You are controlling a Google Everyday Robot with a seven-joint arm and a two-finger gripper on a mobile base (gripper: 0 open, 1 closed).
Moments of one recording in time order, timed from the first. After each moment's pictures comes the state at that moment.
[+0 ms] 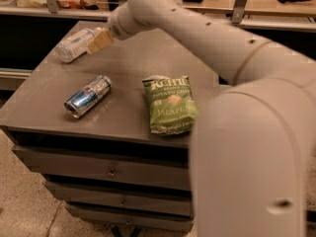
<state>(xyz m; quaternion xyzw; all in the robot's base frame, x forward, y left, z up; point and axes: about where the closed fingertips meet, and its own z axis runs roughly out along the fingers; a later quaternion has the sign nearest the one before) 0.801 0.157 0.901 -0.45 0.74 0.14 0.47</state>
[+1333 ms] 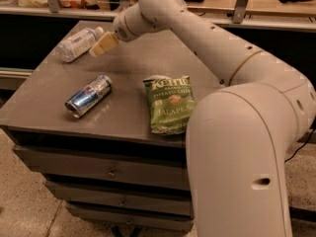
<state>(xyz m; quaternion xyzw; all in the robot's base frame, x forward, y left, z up) 0.809 0.151 0.887 -0.49 0.72 0.19 0.46</state>
